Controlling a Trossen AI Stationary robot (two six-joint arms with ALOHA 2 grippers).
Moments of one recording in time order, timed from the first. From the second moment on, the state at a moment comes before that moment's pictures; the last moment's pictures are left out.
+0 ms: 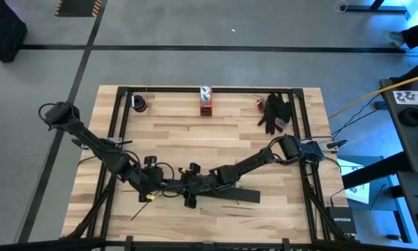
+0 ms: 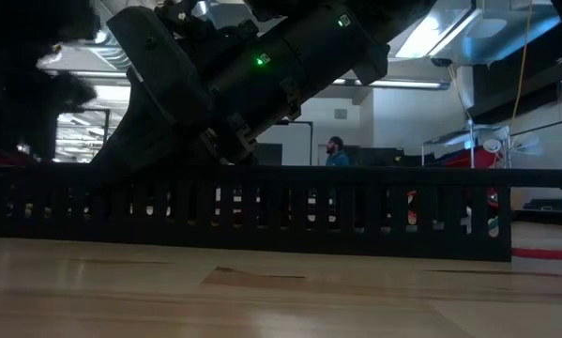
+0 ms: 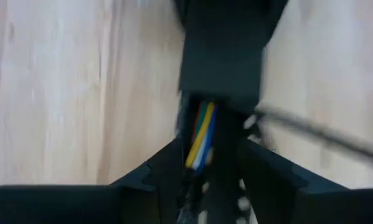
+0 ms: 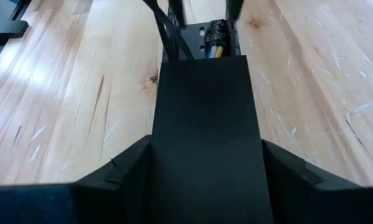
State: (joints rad) left arm -0.64 1.28 0.68 -0.54 -0.30 -0.56; right arm 0.31 2.31 1.54 0.10 0.21 0.36
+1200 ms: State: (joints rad) left arm -0.60 1.28 0.51 -0.24 -0.19 -0.48; right arm 0.31 2.31 1.54 0.10 0.21 0.37
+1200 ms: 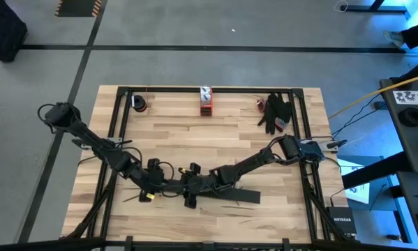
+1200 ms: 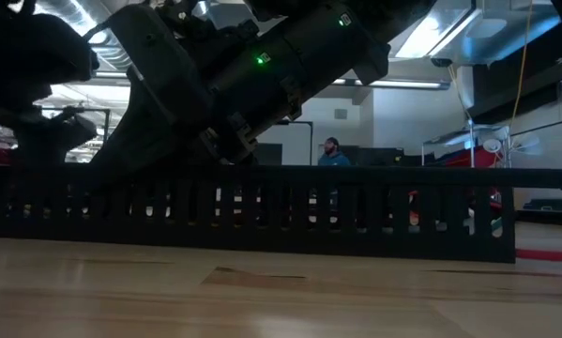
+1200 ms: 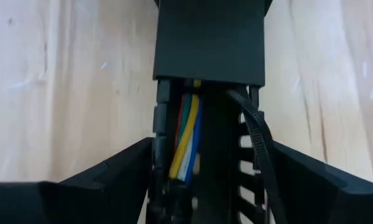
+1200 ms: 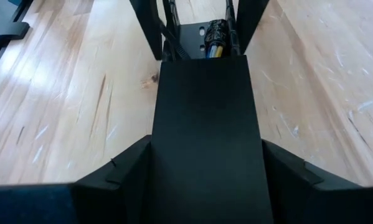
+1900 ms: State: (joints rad) left arm -0.61 1.28 0.29 0.23 -0.24 -0.52; right arm 0.31 2.31 1.54 0.13 0.18 0.36
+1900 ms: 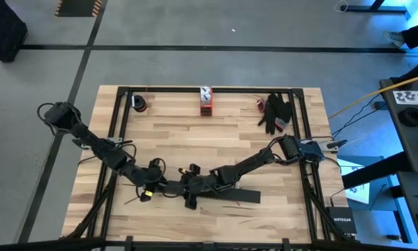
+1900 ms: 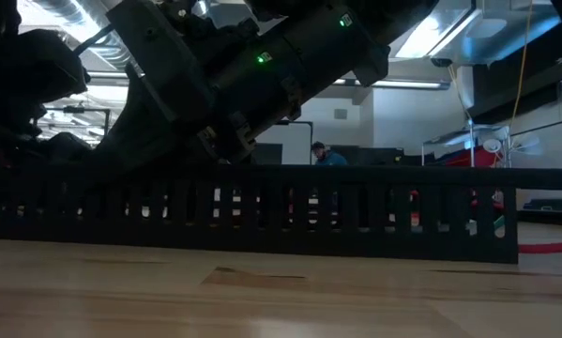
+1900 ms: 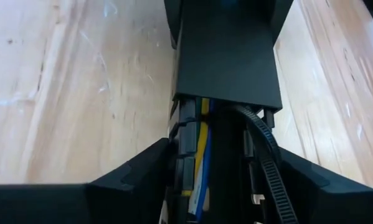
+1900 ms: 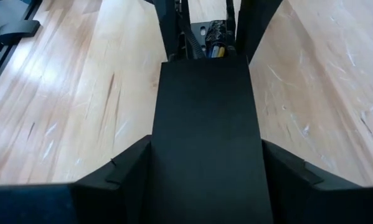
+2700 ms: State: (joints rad) left arm -0.60 1.33 0.29 0.27 -0.22 -0.48; right arm 0.27 2.39 1.69 0.05 0.15 0.36
